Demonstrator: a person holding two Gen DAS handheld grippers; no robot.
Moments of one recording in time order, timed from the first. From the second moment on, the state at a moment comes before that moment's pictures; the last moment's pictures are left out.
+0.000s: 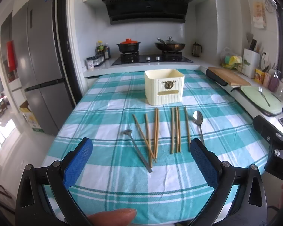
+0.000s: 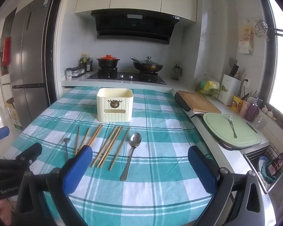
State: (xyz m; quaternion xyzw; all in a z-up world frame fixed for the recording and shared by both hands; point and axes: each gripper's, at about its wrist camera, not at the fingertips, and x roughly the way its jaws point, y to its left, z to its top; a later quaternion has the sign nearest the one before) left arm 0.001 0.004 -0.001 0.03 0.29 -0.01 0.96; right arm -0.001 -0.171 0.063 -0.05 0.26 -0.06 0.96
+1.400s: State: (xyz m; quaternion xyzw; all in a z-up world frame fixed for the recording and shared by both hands) left arm 0.005 0.000 -0.008 0.04 0.30 -0.01 0.95; right arm -0.001 -0.173 0.059 -0.05 0.27 -0.05 0.96
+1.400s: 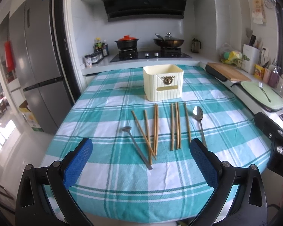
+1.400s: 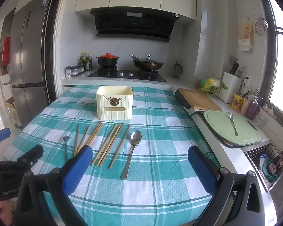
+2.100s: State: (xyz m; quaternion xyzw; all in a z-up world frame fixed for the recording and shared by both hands) left arm 0.009 0.004 -0.010 0.04 0.30 0.01 0.95; right arm -0.002 -0.175 0.057 -0.05 0.27 -0.05 0.96
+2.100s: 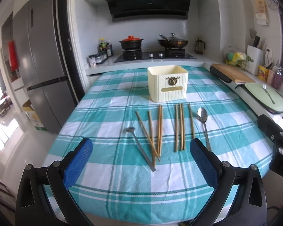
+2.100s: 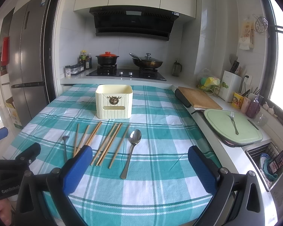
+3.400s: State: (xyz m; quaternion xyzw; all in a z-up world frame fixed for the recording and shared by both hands) left arm 0.017 0.000 -0.016 0.05 0.30 0.00 0.95; right arm 0.002 -0.177 0.054 -0.05 0.28 -0.05 0.96
